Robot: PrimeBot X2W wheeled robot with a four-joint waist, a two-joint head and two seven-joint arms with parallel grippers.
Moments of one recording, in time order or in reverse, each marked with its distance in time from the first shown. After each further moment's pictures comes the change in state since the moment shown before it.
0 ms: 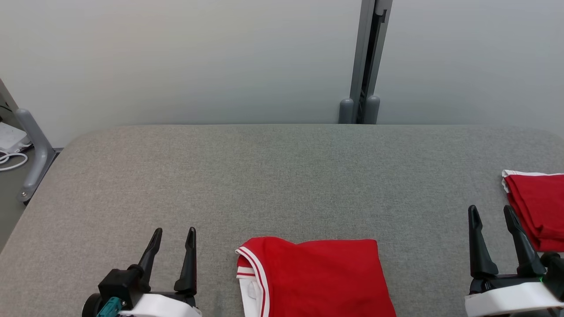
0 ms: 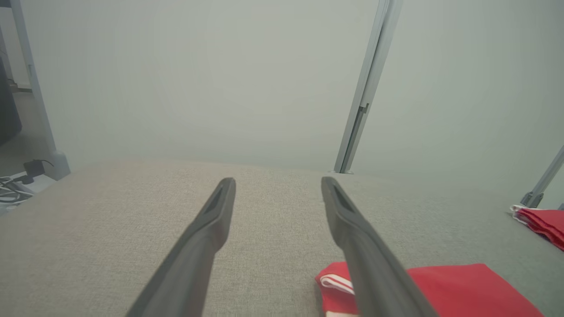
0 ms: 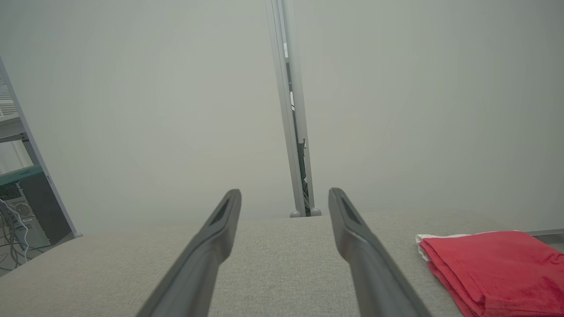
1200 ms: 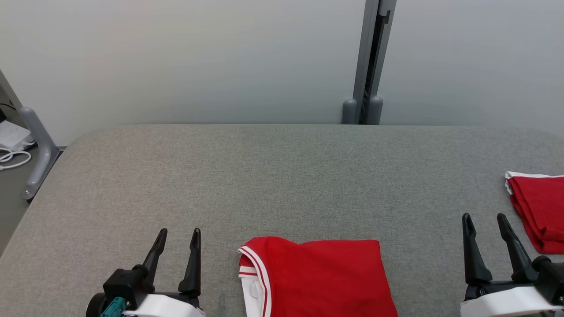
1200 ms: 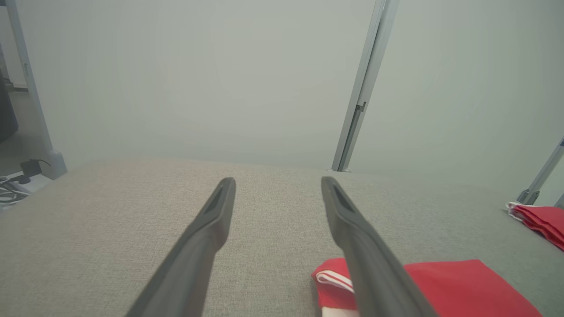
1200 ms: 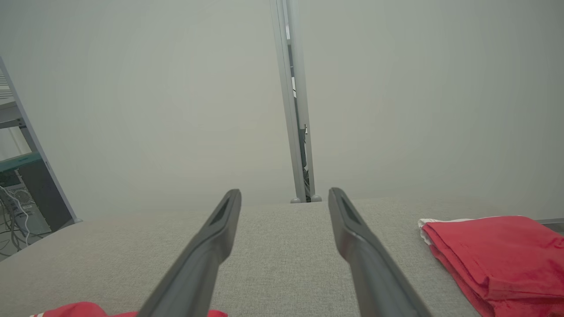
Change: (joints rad) left arm 0.002 0.000 -0.021 0.001 -0.001 -0.001 0.000; right arm 0.009 0.009 0.005 0.036 -0.019 0.000 0.000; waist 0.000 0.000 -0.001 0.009
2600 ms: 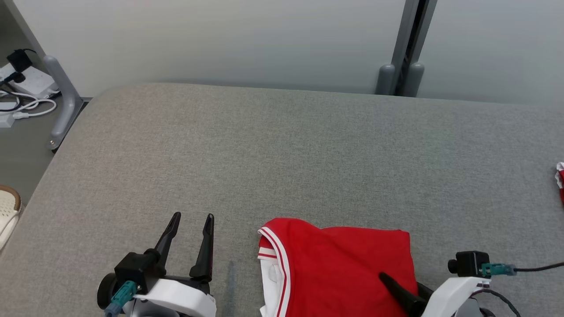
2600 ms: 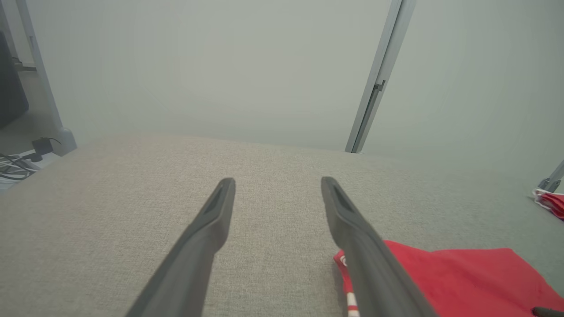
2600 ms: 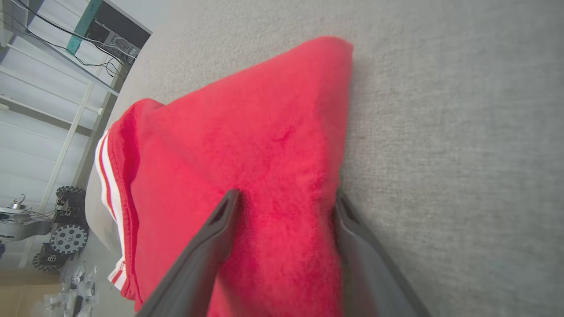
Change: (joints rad) left arm -0.060 0.000 -0.047 0.015 -0.005 -0.011 0.000; right arm -0.233 -0.251 0.661 0.371 0.850 0.000 0.338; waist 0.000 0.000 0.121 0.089
